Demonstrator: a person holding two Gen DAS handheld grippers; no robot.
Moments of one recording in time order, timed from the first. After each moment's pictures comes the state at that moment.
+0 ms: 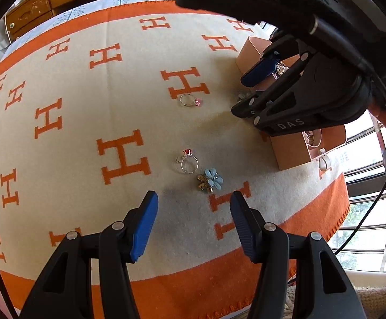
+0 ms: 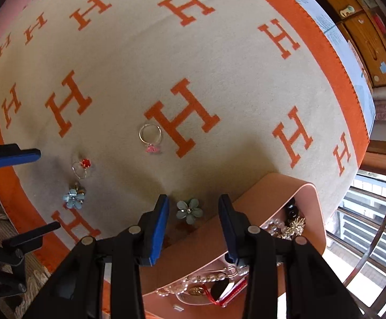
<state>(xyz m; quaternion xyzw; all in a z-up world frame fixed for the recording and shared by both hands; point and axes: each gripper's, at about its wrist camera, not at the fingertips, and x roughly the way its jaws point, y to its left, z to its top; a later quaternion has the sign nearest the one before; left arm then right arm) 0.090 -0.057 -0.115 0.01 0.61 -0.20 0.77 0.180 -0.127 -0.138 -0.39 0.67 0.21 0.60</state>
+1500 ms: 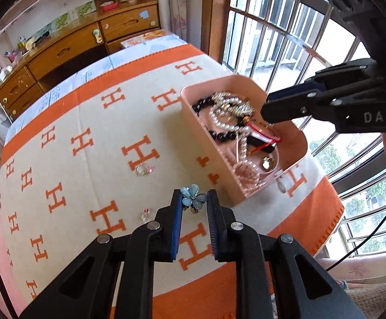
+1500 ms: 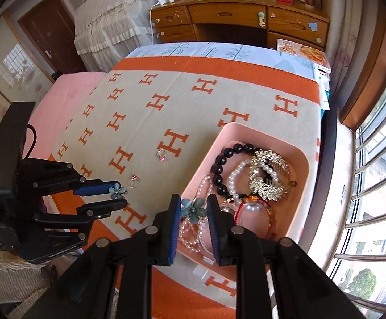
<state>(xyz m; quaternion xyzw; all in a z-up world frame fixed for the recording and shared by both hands) 0.081 -0.136 -0.048 0.13 0.50 -0.24 0.82 0.102 -0.286 -0.023 -0.03 0.53 0.23 0.81</state>
